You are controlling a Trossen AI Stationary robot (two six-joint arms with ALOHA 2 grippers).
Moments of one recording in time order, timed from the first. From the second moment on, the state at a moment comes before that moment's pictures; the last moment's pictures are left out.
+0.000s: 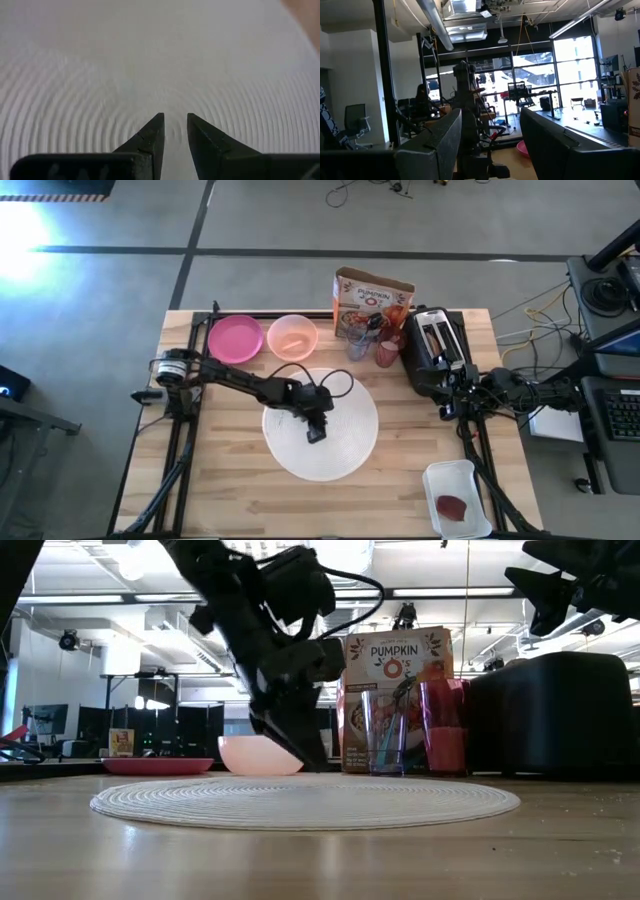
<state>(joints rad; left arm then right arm) -0.05 1.90 1.14 -0.26 0.05 -0.32 0.04 0.05 0.01 0.40 0.11 0.08</state>
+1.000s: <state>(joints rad) -0.05 2.06 1.34 -0.45 -0.01 -0.27 0.04 0.05 0.01 0.40 0.11 0.08</state>
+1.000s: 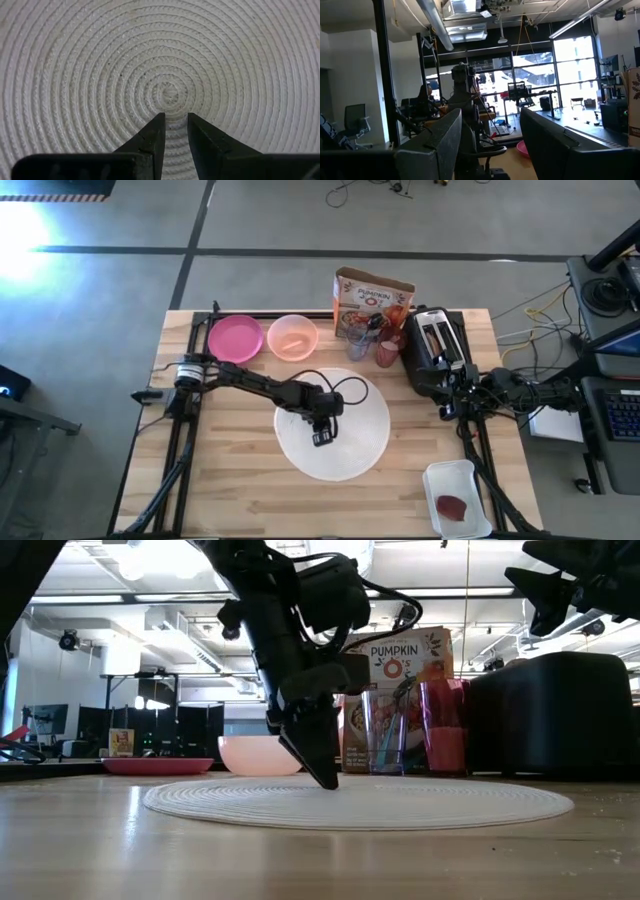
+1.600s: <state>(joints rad) -0.04 1.96 1.33 -0.49 -0.11 -0.23 0.04 0.05 0.01 0.40 0.11 0.08</state>
